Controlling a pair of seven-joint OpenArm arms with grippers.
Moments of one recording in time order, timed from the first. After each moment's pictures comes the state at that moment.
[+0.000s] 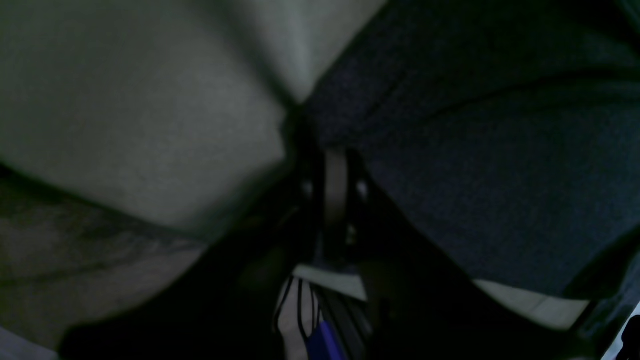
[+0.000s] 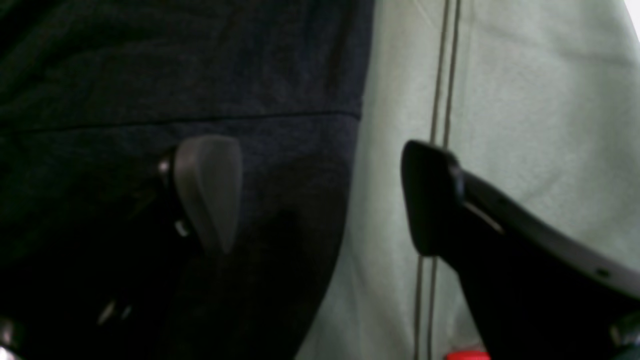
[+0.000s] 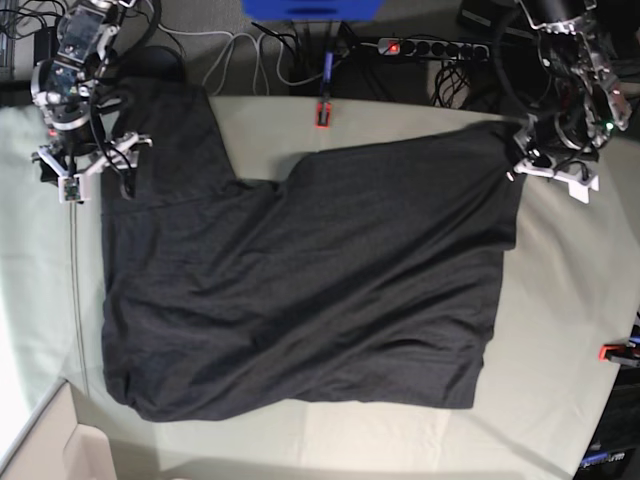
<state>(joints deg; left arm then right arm) 11.5 -8.1 -29.0 80.6 -33.0 -0.8 58.9 -15.7 -1.4 38.4 83.3 -18.5 34.6 -4.6</state>
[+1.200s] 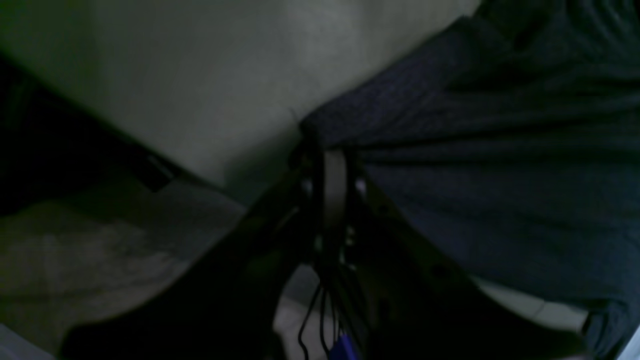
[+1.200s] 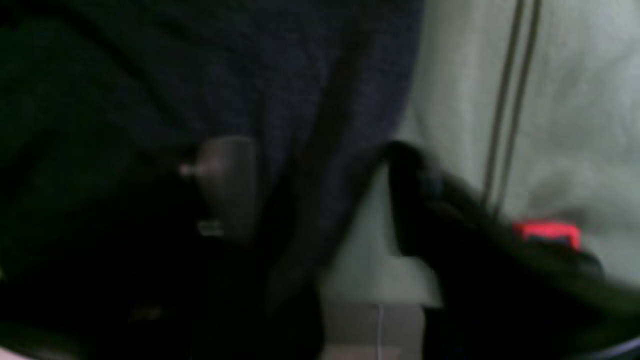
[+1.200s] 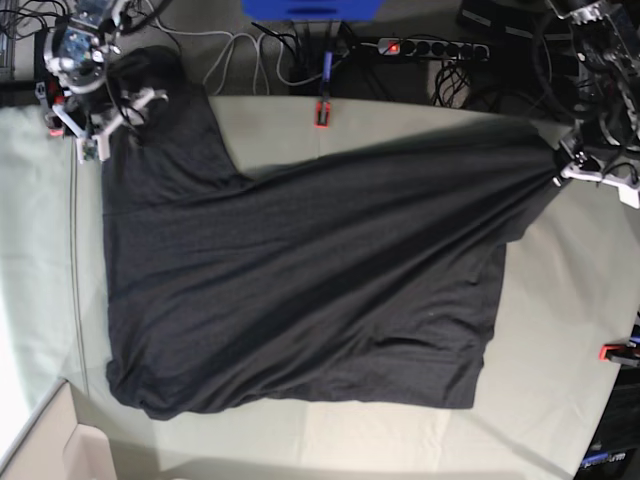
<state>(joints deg) 13.9 -10.3 -37.7 95.5 -32.1 0.1 65.5 -23.0 -4.7 38.3 86.7 -18.3 34.9 -12.9</state>
